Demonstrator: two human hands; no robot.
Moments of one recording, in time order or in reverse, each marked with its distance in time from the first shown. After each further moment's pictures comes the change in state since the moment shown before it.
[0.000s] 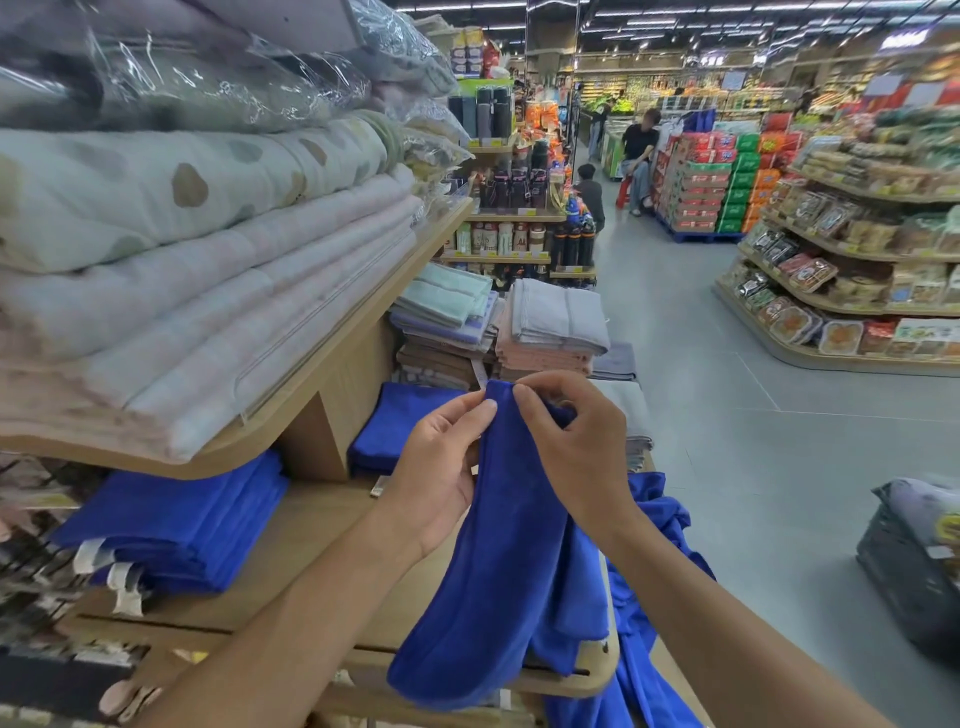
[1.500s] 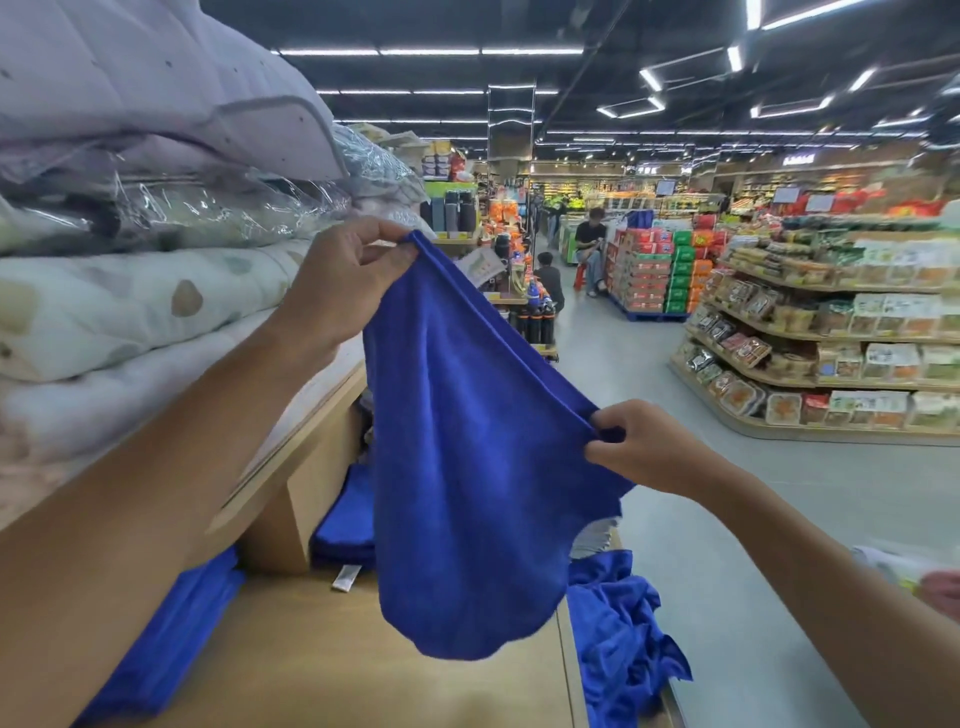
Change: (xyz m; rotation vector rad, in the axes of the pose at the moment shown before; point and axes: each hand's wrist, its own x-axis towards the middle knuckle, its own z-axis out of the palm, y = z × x) left_hand 0.064 0.206 0.048 0.820 0.108 0.686; right_hand 0.098 -0.023 -0.120 -0.596 -0.533 0.192
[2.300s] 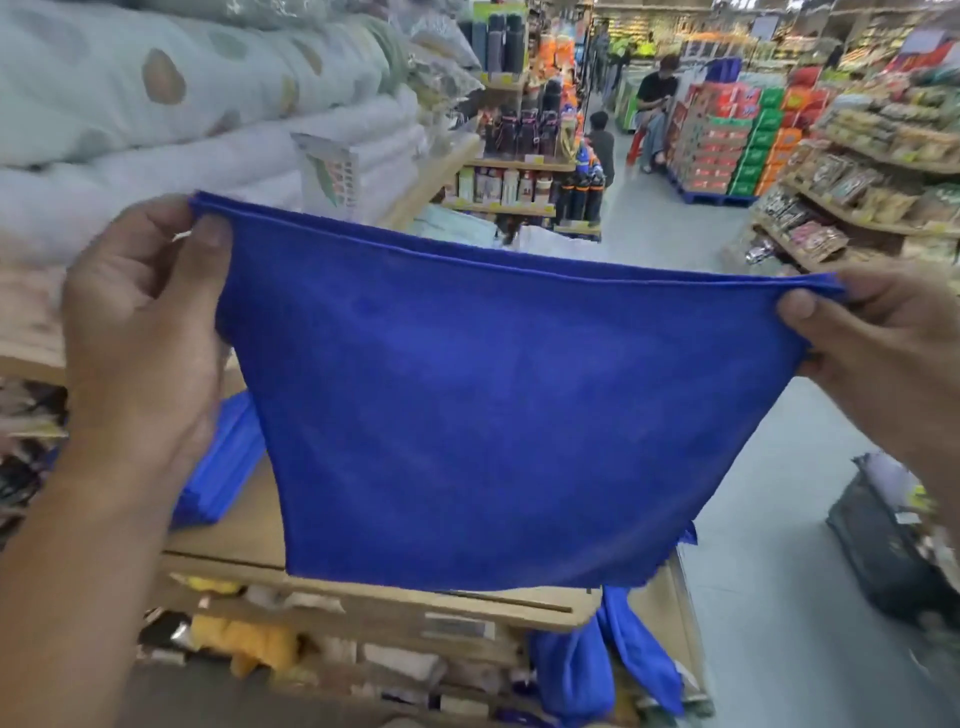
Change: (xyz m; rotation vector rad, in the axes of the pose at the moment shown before) left_hand -0.163 -0.052 -0.068 -0.139 0.424 -0.044; right_hand -0.072 0.021 -0.028 0.824 0.197 -0.247
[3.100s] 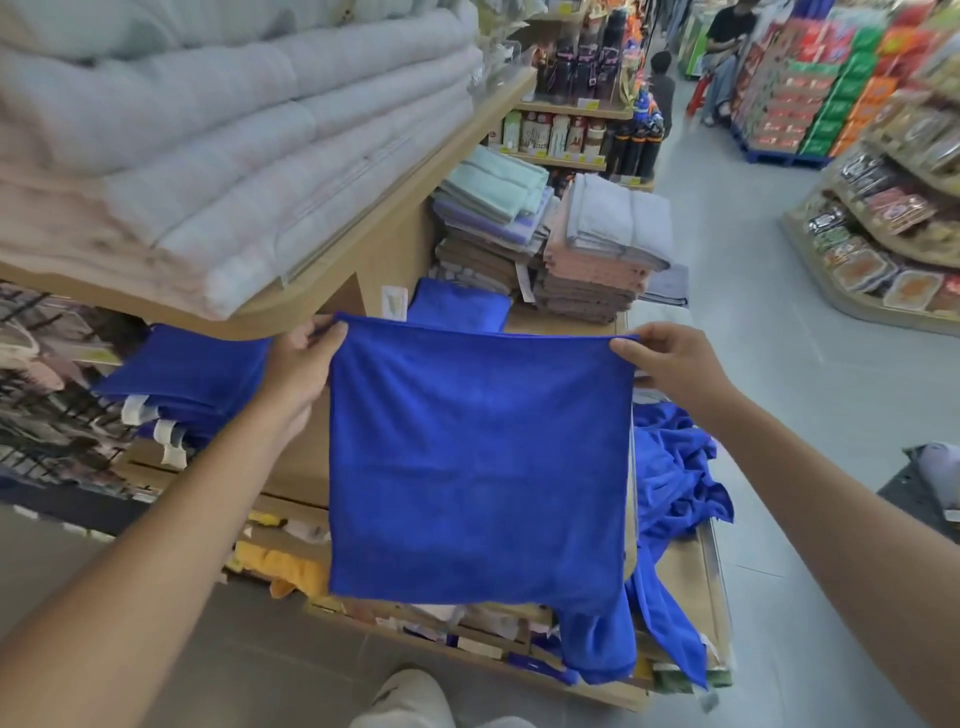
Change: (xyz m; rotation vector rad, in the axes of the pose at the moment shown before) left_hand -0.021 -0.200 -0.055 0.266 -0.033 -0.587; right_hand 0.032 0.187 0.089 -0.223 -0.050 0.504
